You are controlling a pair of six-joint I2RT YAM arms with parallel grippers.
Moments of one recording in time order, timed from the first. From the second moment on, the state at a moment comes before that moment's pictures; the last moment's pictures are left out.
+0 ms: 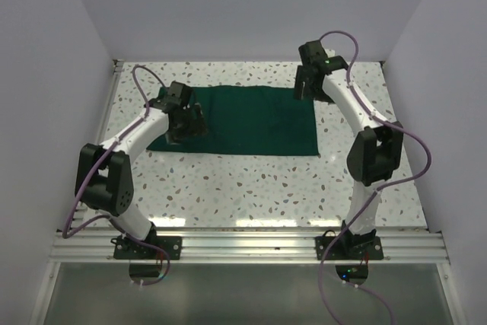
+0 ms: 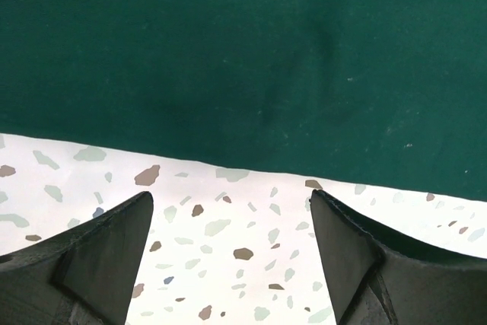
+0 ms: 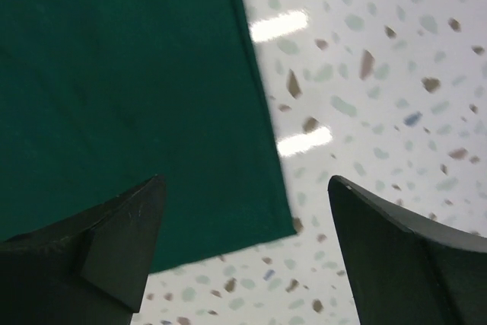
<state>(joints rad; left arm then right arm) -0.29 1.64 1.22 -0.70 -0.06 -0.57 0.29 1.94 1.85 -1.02 0.43 0.45</state>
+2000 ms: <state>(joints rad) -0.29 1.43 1.08 -0.89 -0.25 -0.63 0.11 2.63 2.45 -0.84 0.13 0.55</state>
